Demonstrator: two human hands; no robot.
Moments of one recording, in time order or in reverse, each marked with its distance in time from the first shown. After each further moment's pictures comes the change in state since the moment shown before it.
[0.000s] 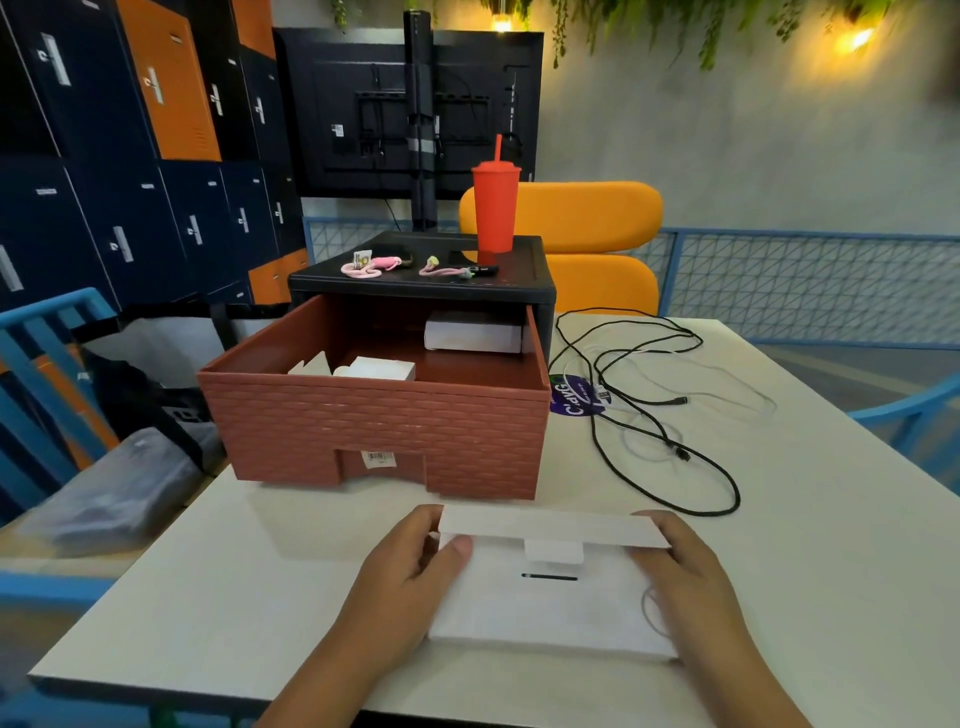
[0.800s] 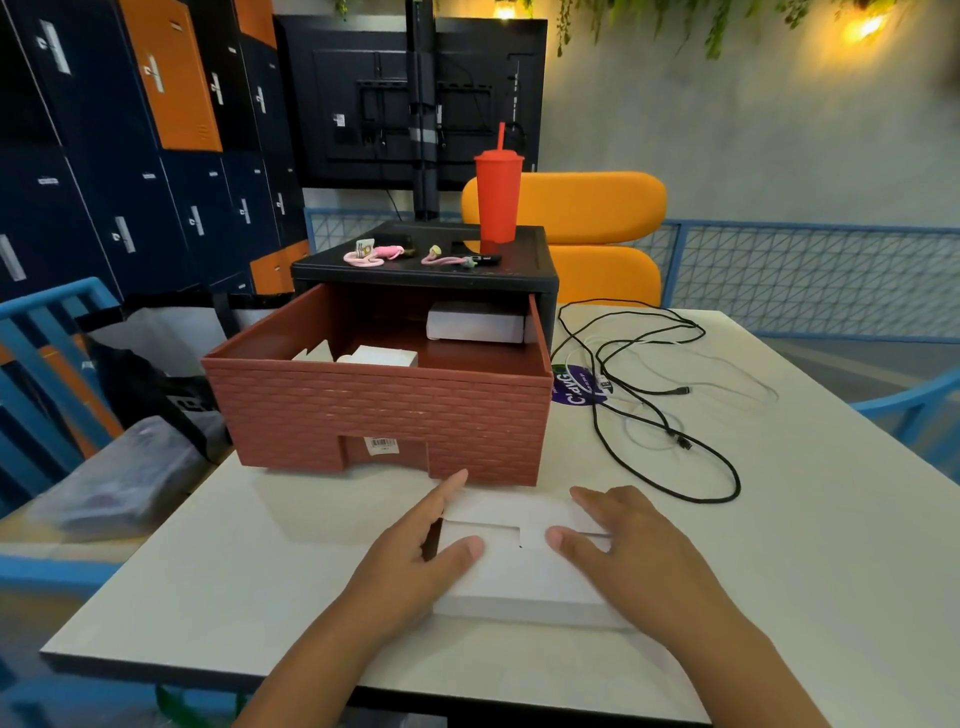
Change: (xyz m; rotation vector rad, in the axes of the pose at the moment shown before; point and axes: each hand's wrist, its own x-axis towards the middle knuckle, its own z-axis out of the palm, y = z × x) left_hand 0.000 0.003 -0.006 0.029 -0.127 -0.027; right_hand 0.005 -0.022 0.017 -0.847 -0.204 -0.167
